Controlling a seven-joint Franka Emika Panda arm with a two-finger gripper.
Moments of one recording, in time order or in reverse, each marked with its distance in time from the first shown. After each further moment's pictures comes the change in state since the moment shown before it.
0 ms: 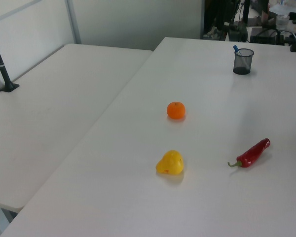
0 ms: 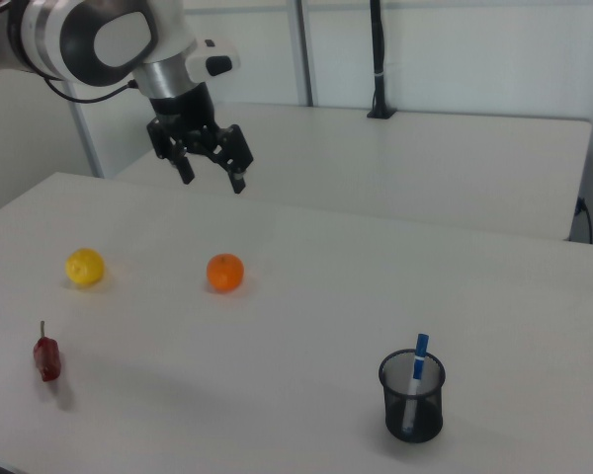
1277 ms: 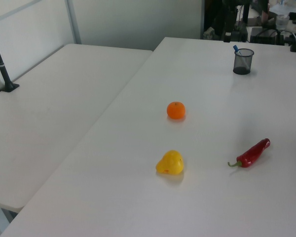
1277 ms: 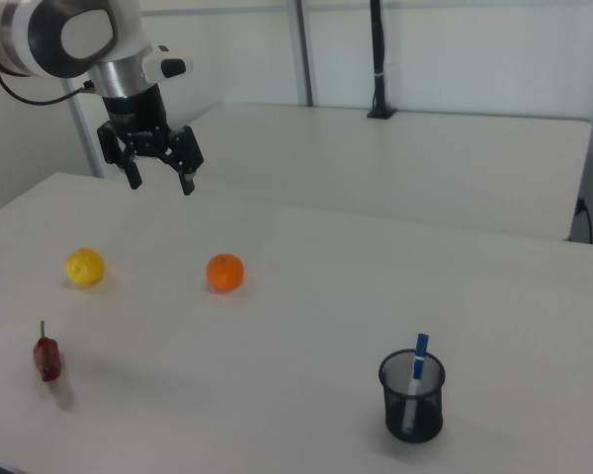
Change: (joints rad) arm 0.034 -0.003 0.107 0.001 0.001 -0.103 -0.002
